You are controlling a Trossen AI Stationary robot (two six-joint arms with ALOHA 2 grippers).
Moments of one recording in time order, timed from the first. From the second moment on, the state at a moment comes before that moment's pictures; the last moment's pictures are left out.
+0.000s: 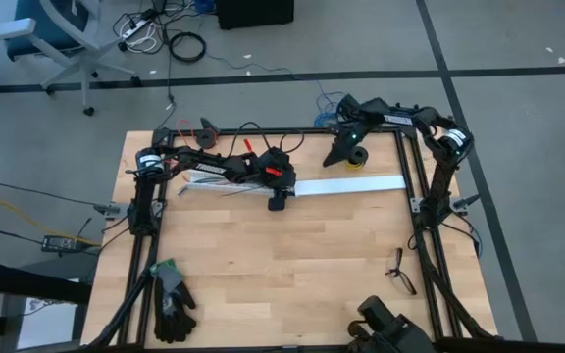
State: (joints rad) left arm 0.33 2.01 1.14 0.08 0.21 0.41; right arm -0.91 1.88 1.21 -0.72 -1.04 -0.31
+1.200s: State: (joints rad) left arm 0.33 2.01 1.14 0.11 0.21 0.34; right arm -0.23 0.92 0.22 0.66 0.24 -0.09
